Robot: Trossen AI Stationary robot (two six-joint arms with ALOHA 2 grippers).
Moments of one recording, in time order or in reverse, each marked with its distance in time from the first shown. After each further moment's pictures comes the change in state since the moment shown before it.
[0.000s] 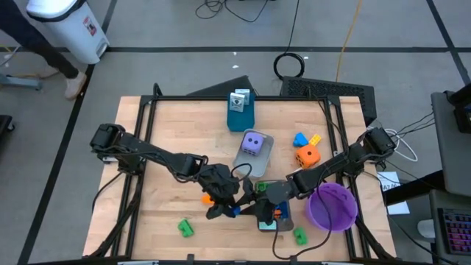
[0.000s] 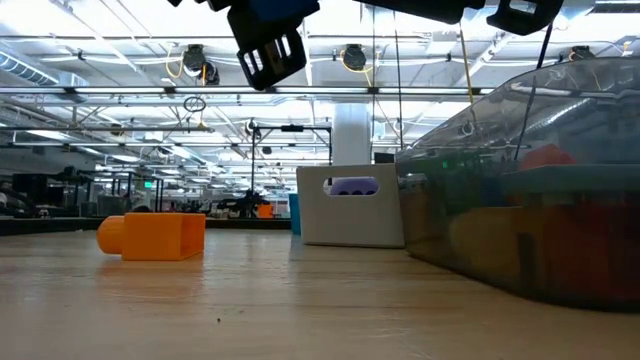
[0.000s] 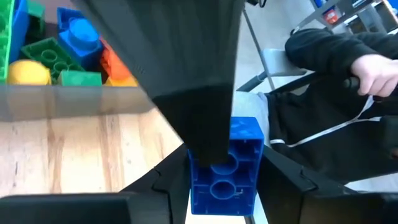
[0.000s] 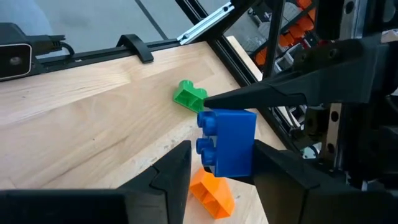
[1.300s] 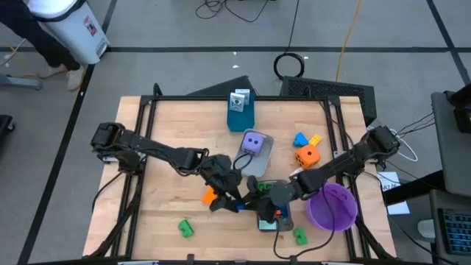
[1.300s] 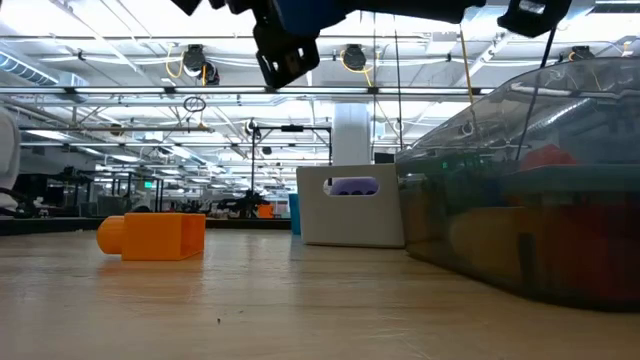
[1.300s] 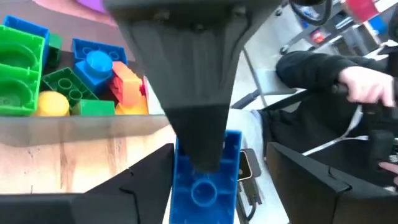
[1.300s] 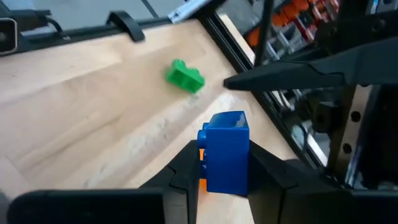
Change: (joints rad) left arm 0.048 -0.002 -0.002 0.061 0.051 -0.017; right arm 0.017 -0.042 -0.001 -0.091 0.113 0.006
